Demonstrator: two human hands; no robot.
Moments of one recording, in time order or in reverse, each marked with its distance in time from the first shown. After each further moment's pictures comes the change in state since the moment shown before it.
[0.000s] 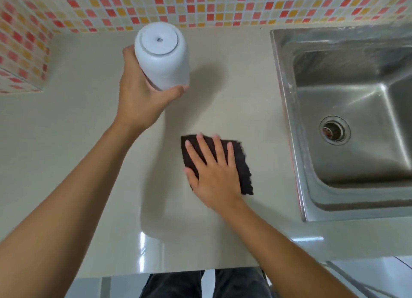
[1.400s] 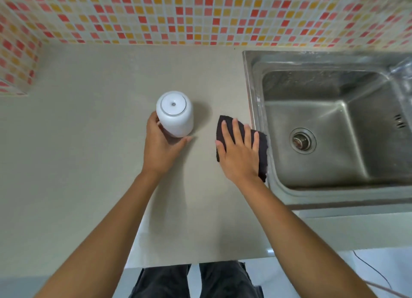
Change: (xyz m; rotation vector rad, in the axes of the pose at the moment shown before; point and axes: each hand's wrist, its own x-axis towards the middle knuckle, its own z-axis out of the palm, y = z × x) left_hand -0.087 -0.010 0.084 -0.121 -0.041 -0.243; right_hand 0.014 0.113 -0.033 -0.123 -0.033 0.272
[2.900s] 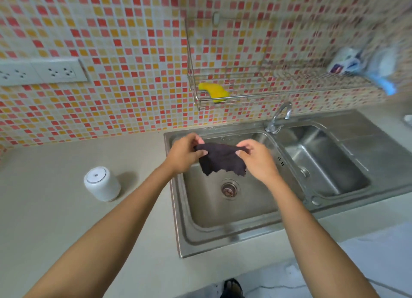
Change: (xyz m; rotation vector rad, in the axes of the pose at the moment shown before) left_hand -0.028 0.274 0.147 0.111 -0.418 0.356; right_hand -0.053 0.252 -0.216 0.830 0.313 0.163
